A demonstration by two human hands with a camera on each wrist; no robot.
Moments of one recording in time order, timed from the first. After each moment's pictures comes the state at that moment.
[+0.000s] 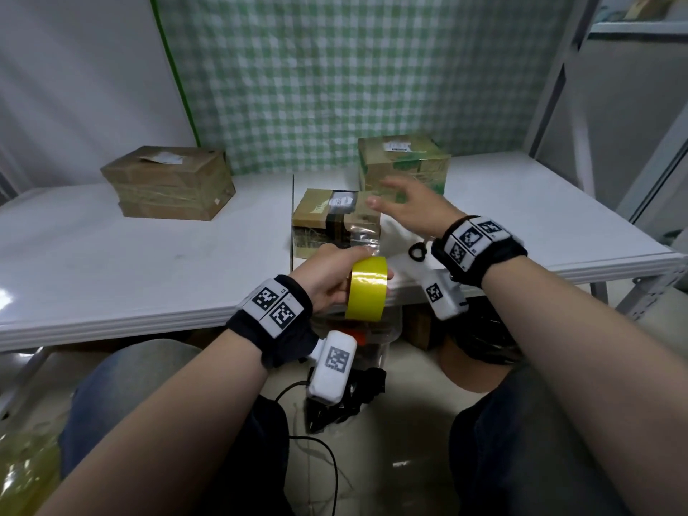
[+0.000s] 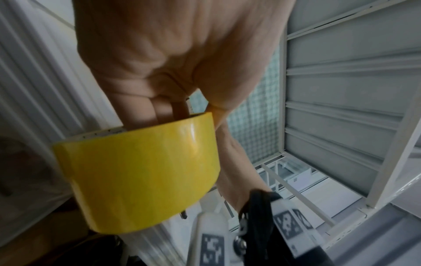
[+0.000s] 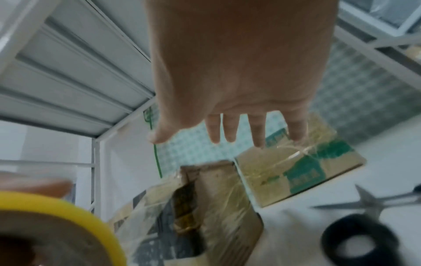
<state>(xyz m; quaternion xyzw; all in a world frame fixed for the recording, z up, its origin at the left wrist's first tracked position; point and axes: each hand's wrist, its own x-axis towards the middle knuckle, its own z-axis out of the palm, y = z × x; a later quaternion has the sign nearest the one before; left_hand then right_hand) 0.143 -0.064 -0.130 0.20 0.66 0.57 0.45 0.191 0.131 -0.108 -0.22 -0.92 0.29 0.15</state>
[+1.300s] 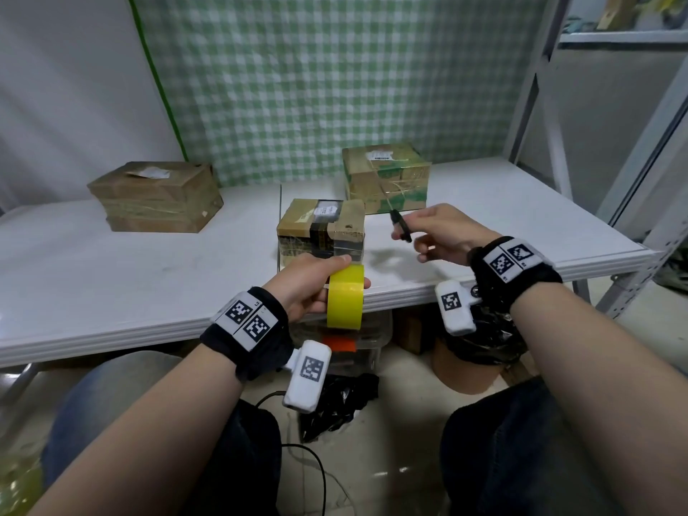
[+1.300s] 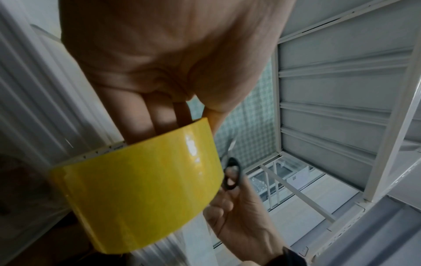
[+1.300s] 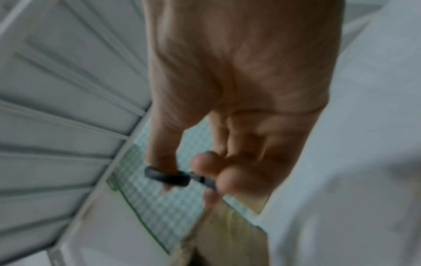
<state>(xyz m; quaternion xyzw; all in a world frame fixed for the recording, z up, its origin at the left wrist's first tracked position) 0.141 -0.071 -0.129 0.20 0.70 0.54 0.42 0.254 0.151 -0.116 -0.26 -0.72 0.63 0.13</state>
